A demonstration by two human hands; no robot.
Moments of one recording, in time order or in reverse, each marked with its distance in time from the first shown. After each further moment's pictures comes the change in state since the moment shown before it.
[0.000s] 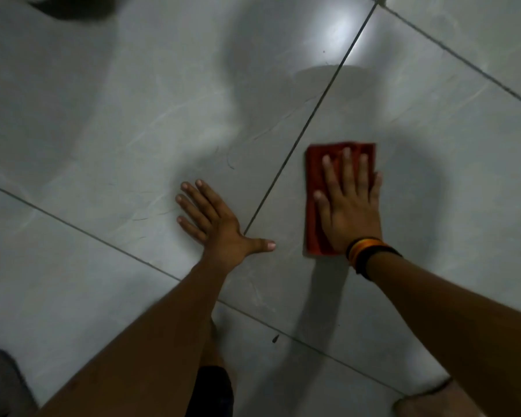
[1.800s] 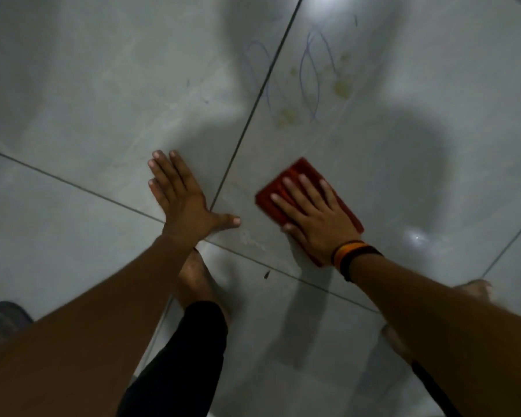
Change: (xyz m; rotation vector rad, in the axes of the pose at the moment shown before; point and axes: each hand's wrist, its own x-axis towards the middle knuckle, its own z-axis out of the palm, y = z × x) left_hand -0.044 -0.063 0.005 0.161 -0.022 0.212; right_hand -0.135 0.007 0.051 -0.058 -0.190 -0.431
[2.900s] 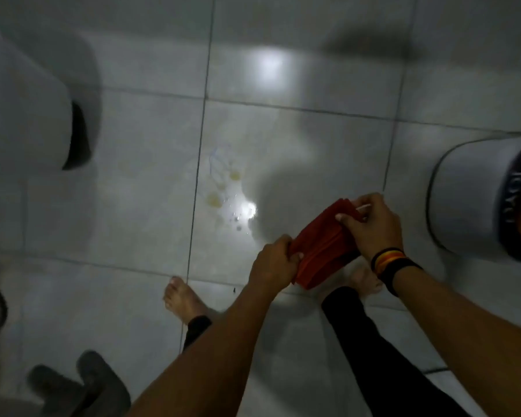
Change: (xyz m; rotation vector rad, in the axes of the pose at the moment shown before) left_hand -0.232 0.330 -0.036 -0.097 -0.344 0.255; right_hand -0.250 0.119 -0.272 1.076 0.493 1.085
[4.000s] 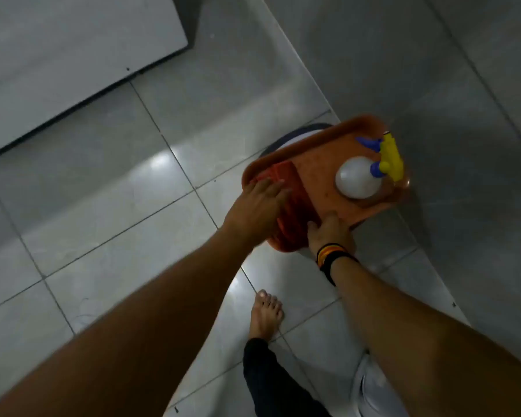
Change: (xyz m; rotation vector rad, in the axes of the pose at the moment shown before) left_hand 0.069 0.442 0.224 1.325 -0.102 0.984; right_hand 0.049 0.189 -0.315 0.132 0.308 0.604
